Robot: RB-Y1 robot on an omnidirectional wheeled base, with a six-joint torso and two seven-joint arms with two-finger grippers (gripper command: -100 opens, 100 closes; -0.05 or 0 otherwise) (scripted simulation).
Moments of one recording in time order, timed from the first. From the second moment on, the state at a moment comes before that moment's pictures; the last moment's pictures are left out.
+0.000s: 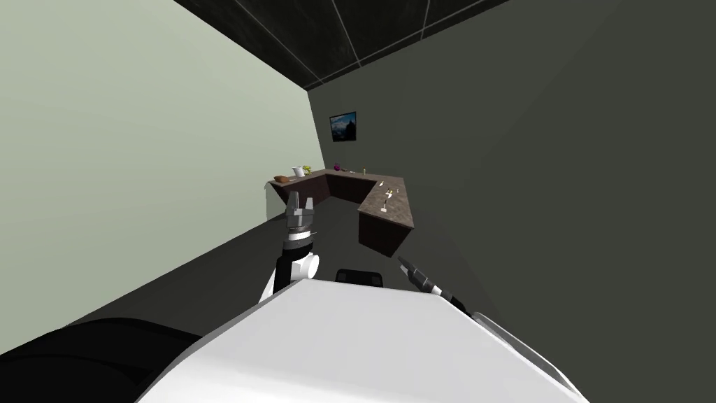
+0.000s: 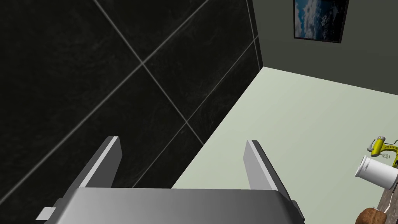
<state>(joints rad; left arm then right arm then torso) 0.51 -0.03 -0.07 -2.34 0.01 -0.51 -0.12 0.61 -1.01 0.47 -1.82 -0.15 -0.44 -0.12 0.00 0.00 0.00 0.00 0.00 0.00</state>
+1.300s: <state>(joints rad) 0.51 -0.03 -0.07 -2.34 0.01 -0.51 -0.12 0.64 -1.36 0.59 -1.62 -0.28 -0.39 -0.19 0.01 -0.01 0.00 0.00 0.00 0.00</state>
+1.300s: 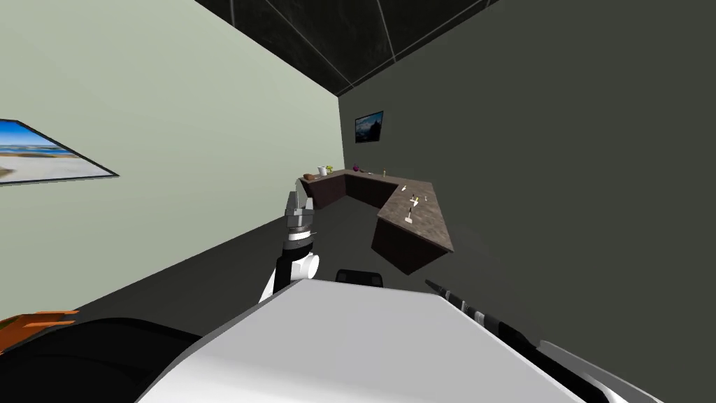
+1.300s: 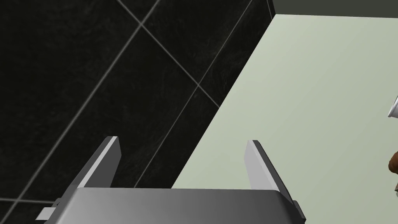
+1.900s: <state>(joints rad) 0.51 -0.03 -0.07 -2.34 0.01 -0.51 -0.12 0.67 -1.54 0.63 -1.58 -0.36 -0.34 -0.23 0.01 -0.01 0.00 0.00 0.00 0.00</state>
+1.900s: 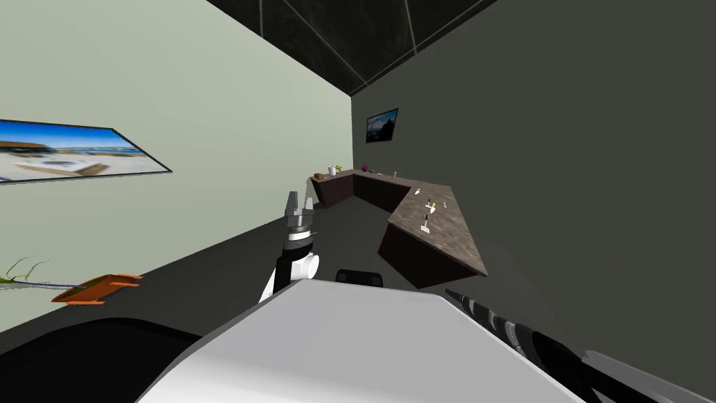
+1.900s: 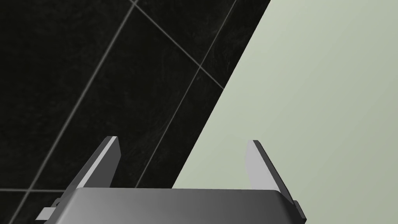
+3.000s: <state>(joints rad) 0.51 -0.03 -0.07 -2.34 0.01 -0.51 -0.12 0.71 -1.79 0.74 -1.42 -0.47 -0.28 -0.35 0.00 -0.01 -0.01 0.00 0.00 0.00</state>
